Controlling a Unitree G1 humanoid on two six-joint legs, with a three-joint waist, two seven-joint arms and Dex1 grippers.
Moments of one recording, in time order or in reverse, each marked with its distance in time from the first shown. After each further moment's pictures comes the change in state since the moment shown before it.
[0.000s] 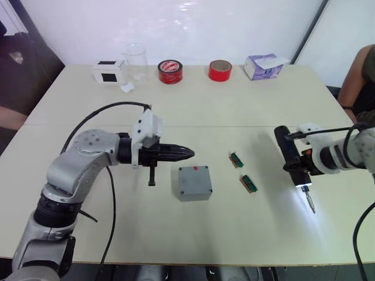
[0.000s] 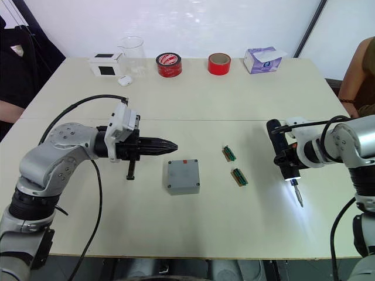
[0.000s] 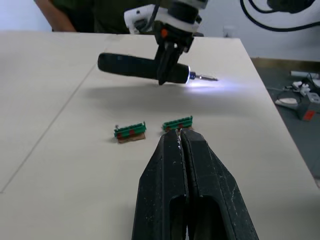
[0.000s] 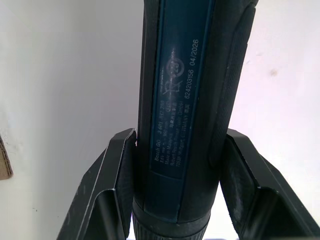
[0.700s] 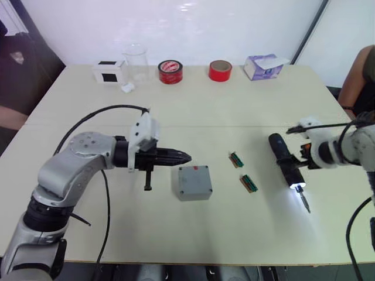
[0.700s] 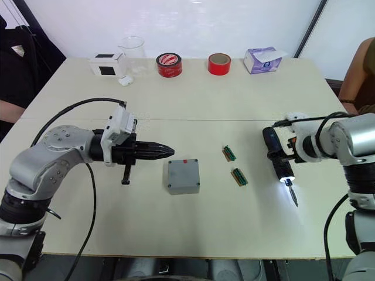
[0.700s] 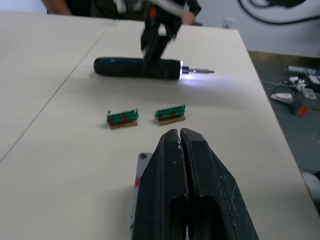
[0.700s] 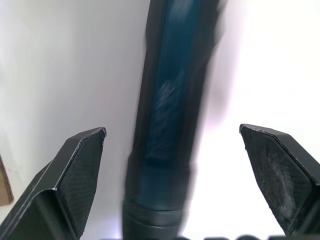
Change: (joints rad) left arm 0.047 0.082 0.002 -0.033 -0.037 0.040 0.024; right arm -0.056 -0.027 -0.042 -0.081 -0.129 -0.092 0.096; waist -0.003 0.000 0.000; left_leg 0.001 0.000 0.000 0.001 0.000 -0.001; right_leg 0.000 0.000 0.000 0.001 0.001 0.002
